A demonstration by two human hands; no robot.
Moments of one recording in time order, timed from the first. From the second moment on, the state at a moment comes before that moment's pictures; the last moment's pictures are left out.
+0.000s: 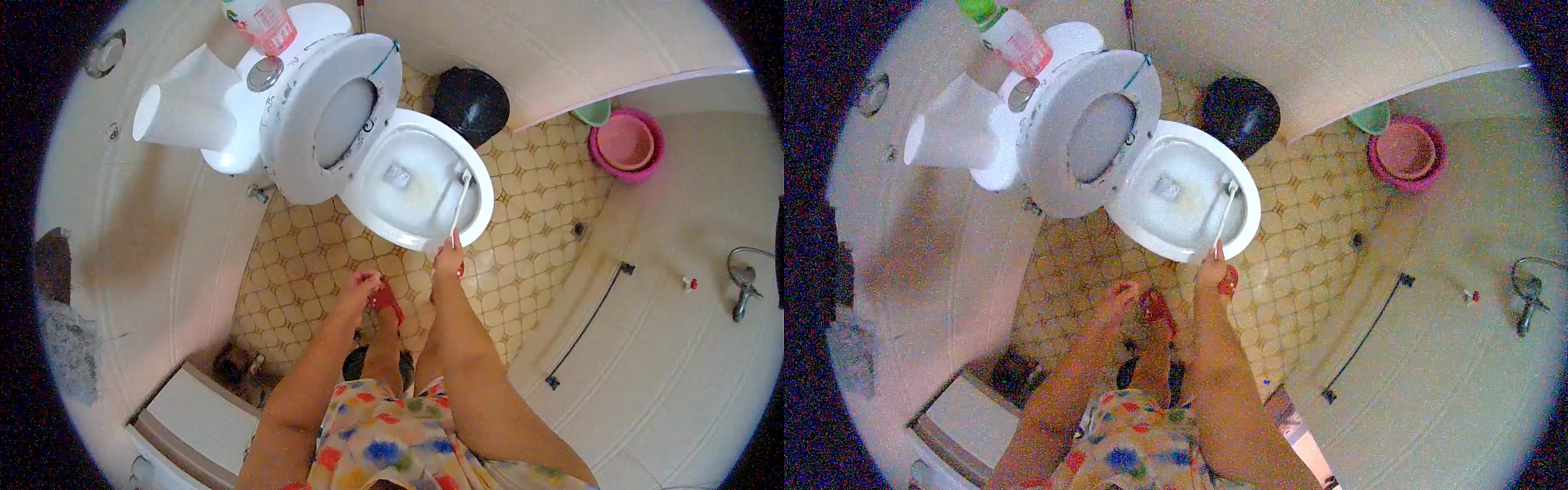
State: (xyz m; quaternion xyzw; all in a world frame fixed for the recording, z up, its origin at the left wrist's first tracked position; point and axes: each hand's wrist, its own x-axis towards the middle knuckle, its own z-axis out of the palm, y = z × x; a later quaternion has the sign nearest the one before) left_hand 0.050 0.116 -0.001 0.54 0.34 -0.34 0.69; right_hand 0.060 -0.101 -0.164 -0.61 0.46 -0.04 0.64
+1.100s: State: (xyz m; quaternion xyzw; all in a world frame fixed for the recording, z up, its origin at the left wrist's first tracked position) left_hand 0.048 0.096 -0.035 0.50 0.33 -0.33 0.73; right_hand 0.156 -0.120 -0.076 -0.56 0.44 0.18 0.68
